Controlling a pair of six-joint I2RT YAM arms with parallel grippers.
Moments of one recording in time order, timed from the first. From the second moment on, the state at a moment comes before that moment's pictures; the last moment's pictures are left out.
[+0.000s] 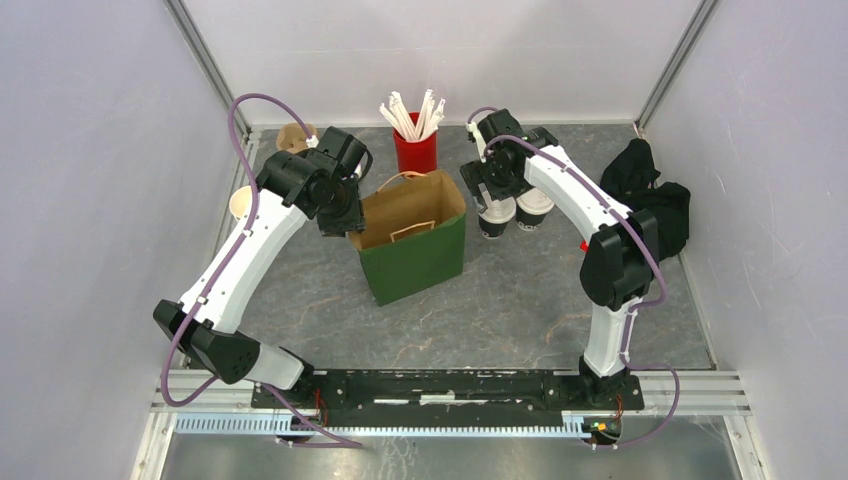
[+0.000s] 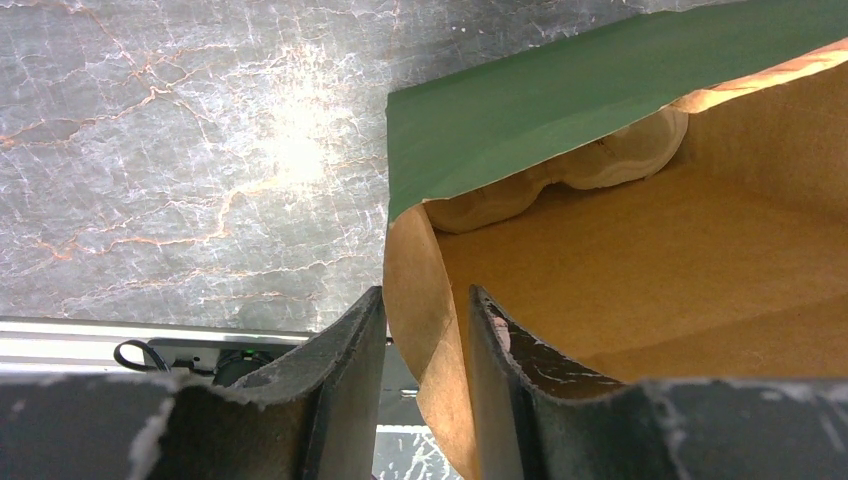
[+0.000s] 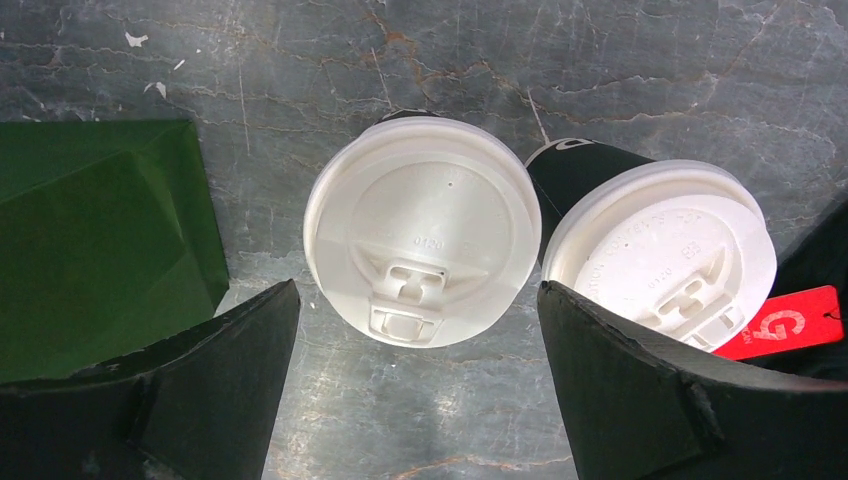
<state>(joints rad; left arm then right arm) -0.52 1.44 1.69 -1.39 -0.21 -0.63 0.46 1.93 1.80 -0.99 0.09 0.02</state>
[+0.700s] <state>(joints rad) -0.52 1.44 1.69 -1.39 -0.21 -0.63 0.45 1.98 1.81 -1.00 0.10 0.05</state>
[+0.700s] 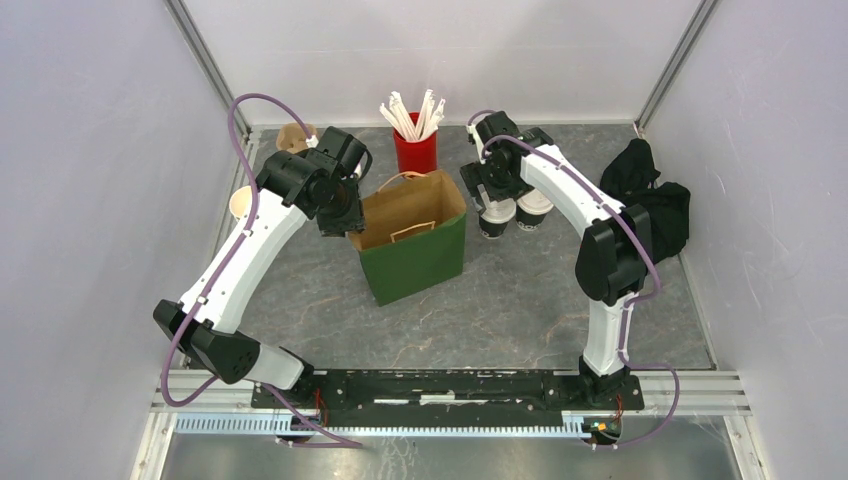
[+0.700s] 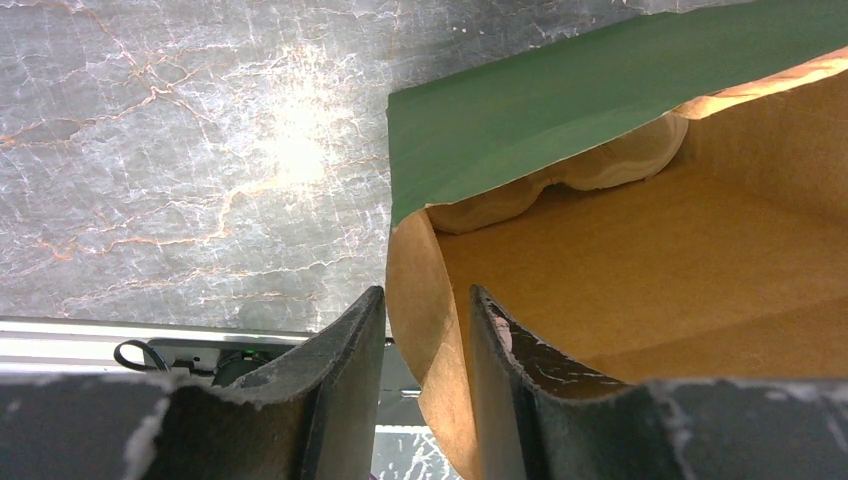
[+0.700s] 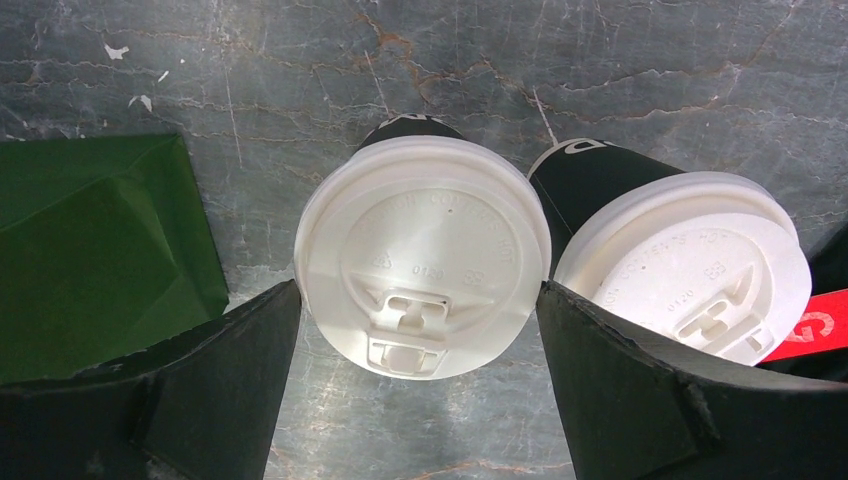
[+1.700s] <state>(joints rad) -0.51 1.46 1.71 -1.40 -0.21 -0.62 0.45 1.85 1.70 -0.92 0.04 0.05</state>
